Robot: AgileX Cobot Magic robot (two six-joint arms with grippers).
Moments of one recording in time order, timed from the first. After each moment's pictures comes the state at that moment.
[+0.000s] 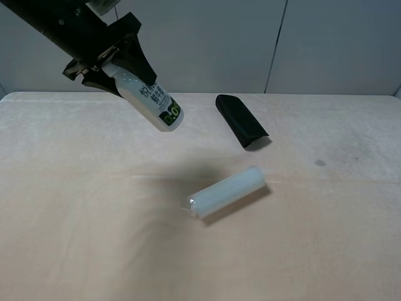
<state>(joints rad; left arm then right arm) -0.28 1.71 -1.34 -0.69 0.90 0.28 -0.10 -0.01 -0.49 0.02 1.02 0.04</state>
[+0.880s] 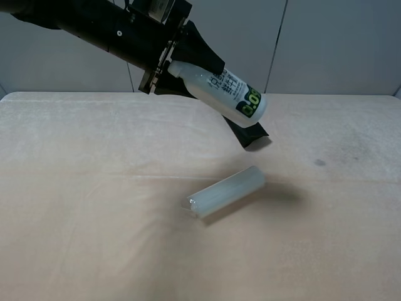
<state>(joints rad) -0.39 1.85 -1.34 -1.20 0.96 0.59 -0.10 -0.01 -0.49 0.02 1.02 0.04</state>
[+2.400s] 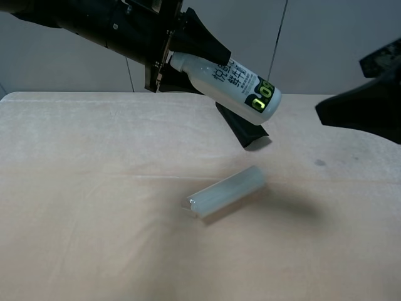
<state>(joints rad) -0.39 1.85 -1.34 -1.27 1.06 0.63 0.55 0.88 -0.92 0.21 0.81 -0.44</state>
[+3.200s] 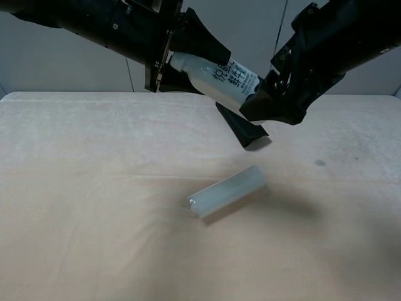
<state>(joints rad) -0.39 1.85 -1.34 -1.27 1.06 0.63 0.64 1.24 -1.07 0.17 0.73 -0.56</state>
